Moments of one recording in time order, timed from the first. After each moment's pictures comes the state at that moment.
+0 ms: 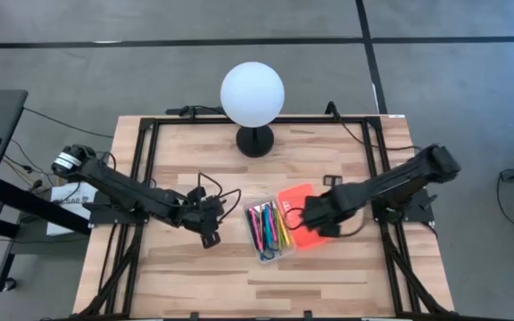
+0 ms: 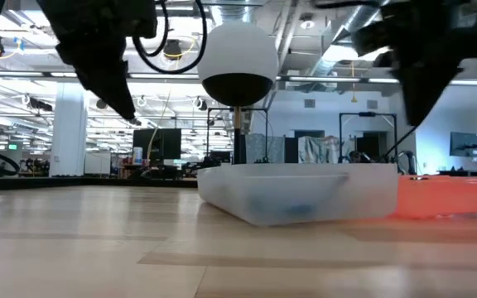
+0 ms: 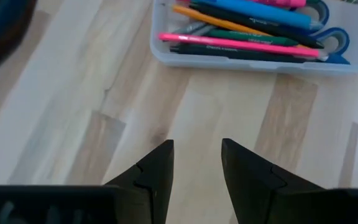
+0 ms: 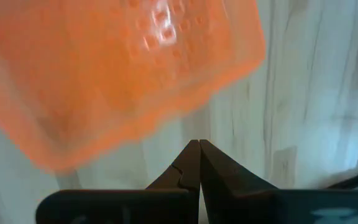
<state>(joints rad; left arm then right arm) -0.37 1.41 0.92 -0.61 -0.34 -0.67 0.34 1.59 1.18 -1.27 0.29 0.40</state>
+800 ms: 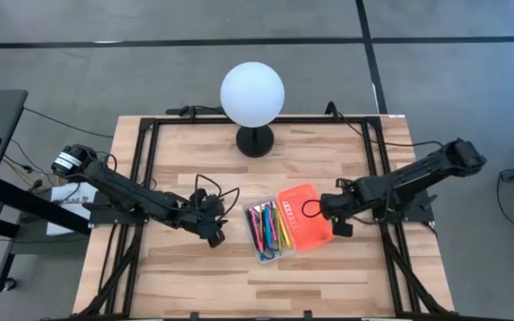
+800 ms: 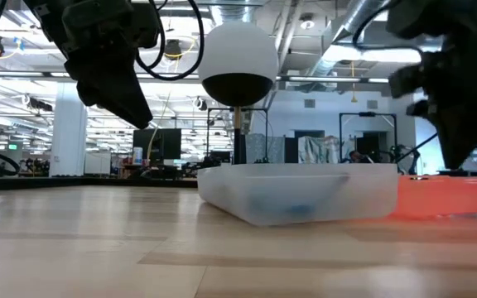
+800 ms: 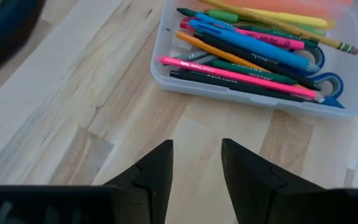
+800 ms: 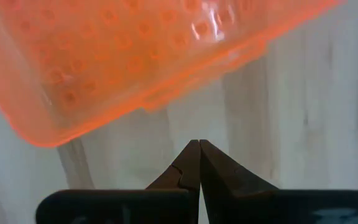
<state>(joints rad) -0.38 1.41 0.81 -0.38 -0.42 -0.76 0.27 1.27 0.72 -0.90 0.11 0.35</state>
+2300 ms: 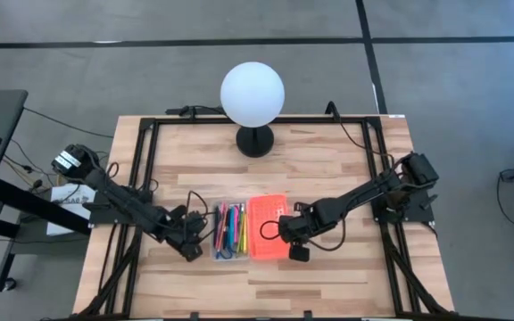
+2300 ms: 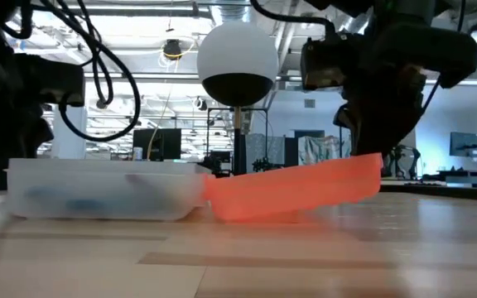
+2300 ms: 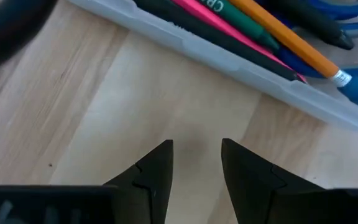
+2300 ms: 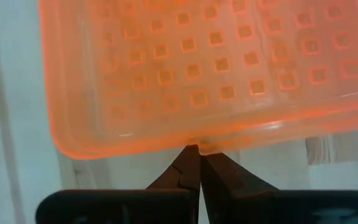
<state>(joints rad) -0.57 1.41 0.58 -0.38 -0.27 -1.02 0.34 1.78 1.09 -0.57 0.02 0.44</state>
